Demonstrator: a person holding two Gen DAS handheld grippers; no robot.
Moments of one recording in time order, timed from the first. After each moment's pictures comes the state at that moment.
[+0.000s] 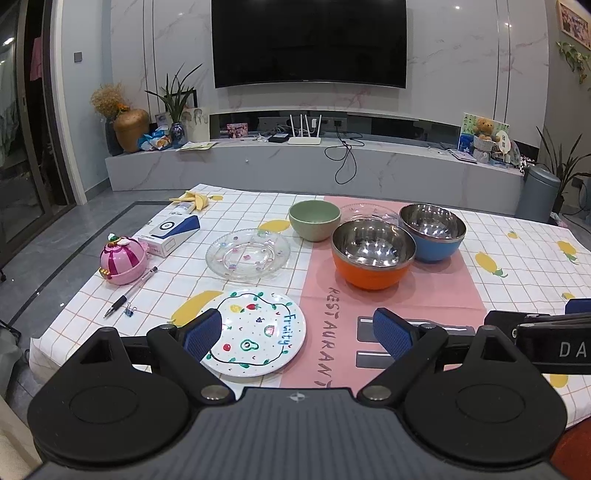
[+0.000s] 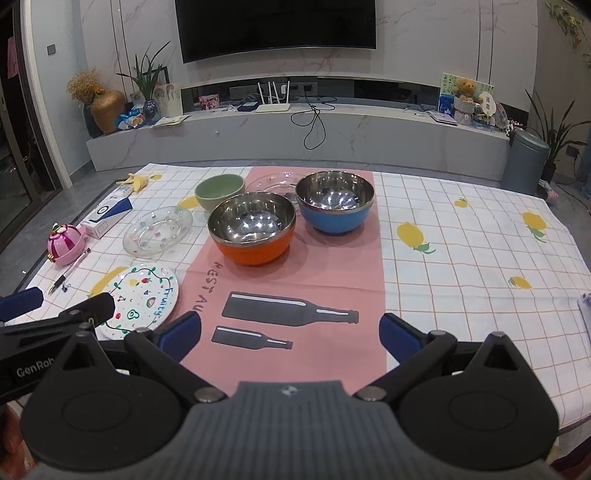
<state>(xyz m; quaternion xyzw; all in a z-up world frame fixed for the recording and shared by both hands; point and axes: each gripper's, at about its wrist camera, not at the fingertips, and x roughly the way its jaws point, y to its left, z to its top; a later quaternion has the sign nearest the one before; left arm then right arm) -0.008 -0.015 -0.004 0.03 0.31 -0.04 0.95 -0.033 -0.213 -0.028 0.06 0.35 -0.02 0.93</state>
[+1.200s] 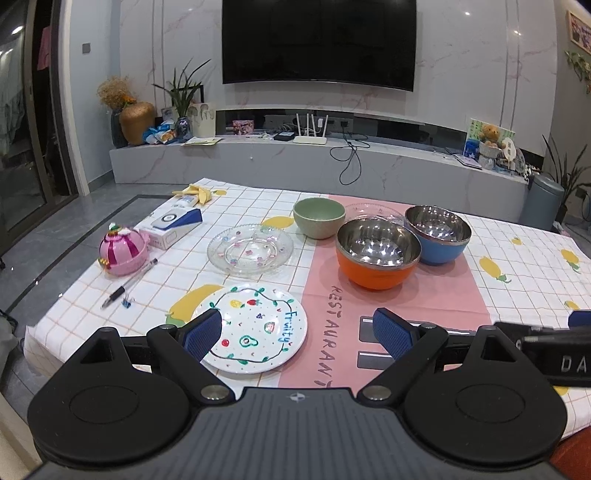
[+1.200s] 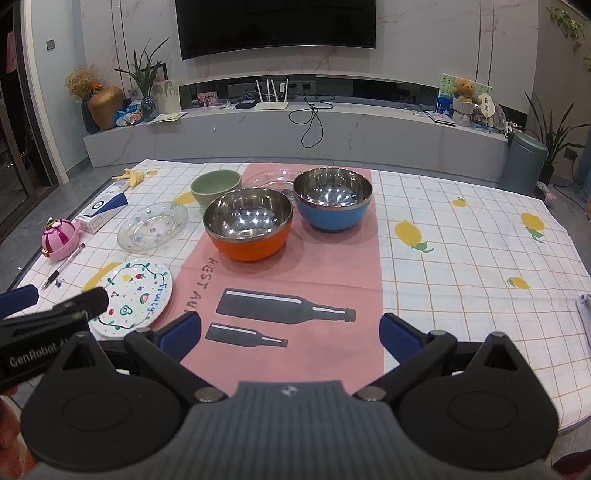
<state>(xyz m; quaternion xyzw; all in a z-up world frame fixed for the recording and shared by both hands) -0.006 -0.010 -0.015 0.01 0.31 -0.03 0.95 -0.034 -0.213 -0.035 0.05 0.35 -0.02 0.93</state>
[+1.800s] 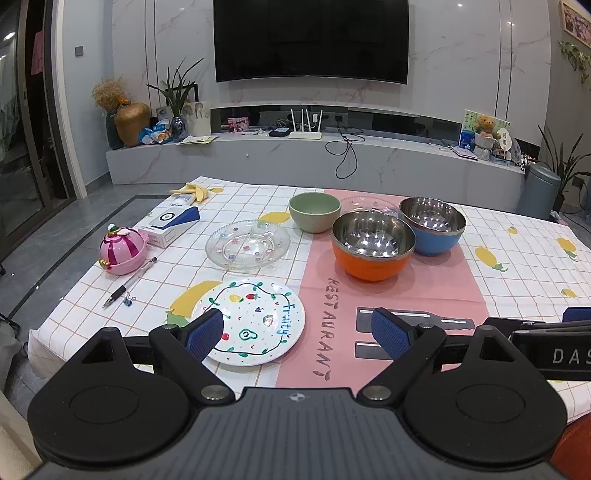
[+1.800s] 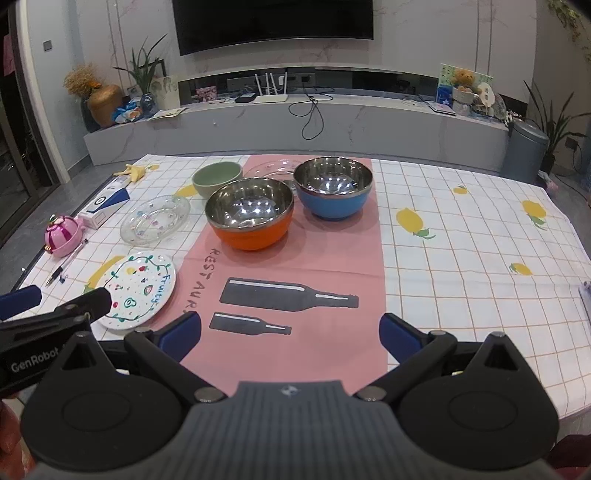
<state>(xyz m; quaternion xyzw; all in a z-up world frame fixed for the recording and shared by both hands) -0.013 -0.013 -0.008 0.03 0.31 -0.04 0.95 -0.037 -0.214 -0.036 0.06 0.36 -0.02 0.93</state>
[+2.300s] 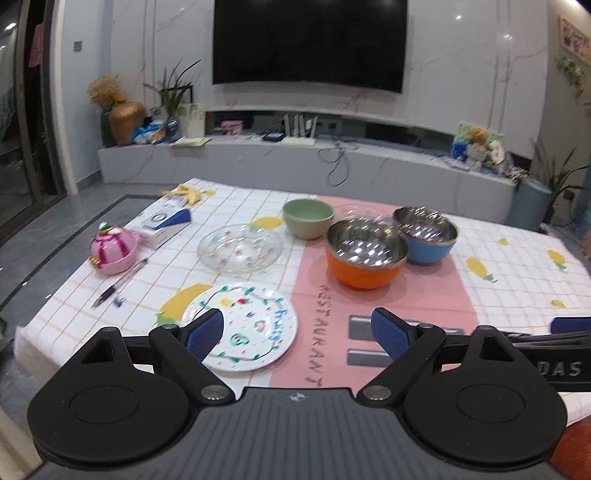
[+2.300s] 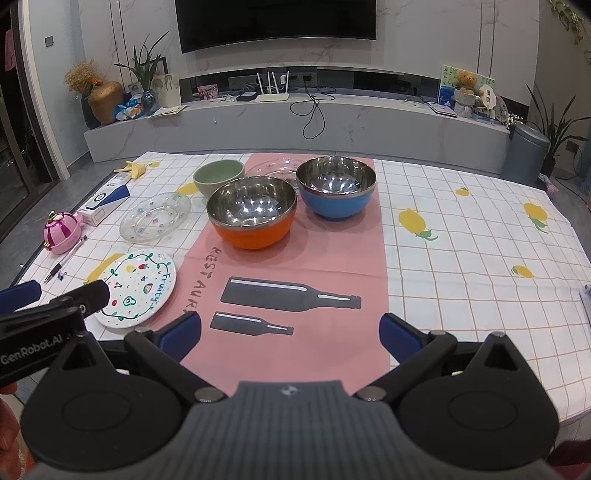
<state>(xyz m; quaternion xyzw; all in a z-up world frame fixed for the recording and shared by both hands) -0.013 -0.005 -0.009 0.01 0.30 -0.07 0.95 -0.036 -0.208 -0.038 0.05 0.36 -0.02 0.93</state>
